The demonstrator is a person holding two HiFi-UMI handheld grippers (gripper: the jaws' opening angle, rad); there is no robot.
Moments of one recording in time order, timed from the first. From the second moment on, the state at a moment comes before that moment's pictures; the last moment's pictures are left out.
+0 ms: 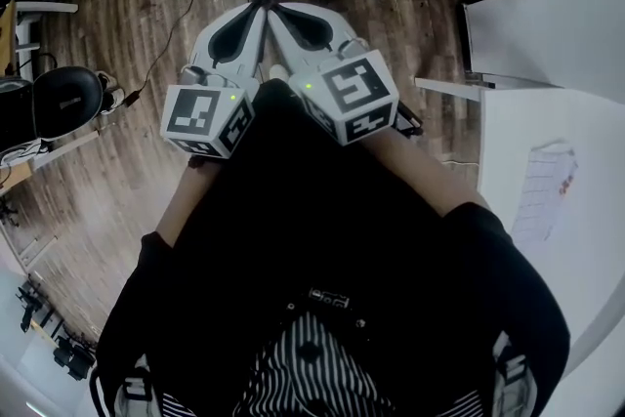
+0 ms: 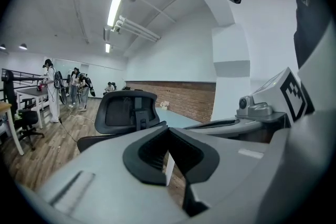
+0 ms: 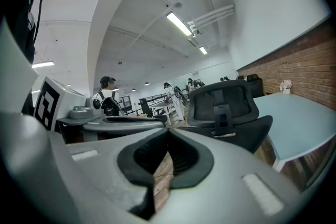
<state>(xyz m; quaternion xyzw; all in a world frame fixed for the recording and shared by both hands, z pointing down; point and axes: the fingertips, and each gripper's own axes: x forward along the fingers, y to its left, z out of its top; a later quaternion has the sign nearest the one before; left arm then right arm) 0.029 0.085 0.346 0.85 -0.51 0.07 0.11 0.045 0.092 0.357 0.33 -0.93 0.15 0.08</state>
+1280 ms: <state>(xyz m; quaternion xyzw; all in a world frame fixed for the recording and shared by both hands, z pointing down) -0.053 -0.126 0.323 0.88 -0.47 0.05 0.07 -0.037 -0.128 0.323 0.37 -0.92 0.09 0.10</state>
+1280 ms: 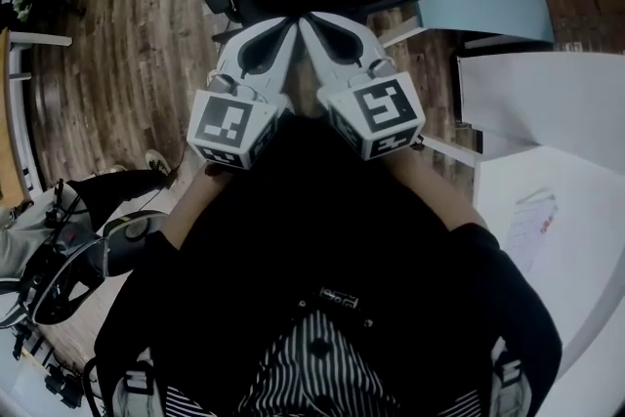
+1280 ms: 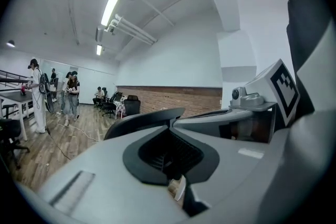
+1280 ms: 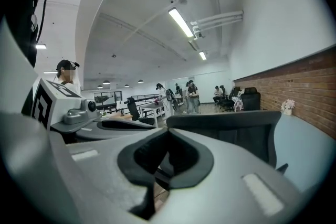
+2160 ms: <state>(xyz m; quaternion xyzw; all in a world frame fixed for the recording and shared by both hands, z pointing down) -0.061 -0.162 0.346 0.80 -0.58 0.08 0.12 0.062 -0.192 0.335 0.29 -0.94 0.11 0.13</state>
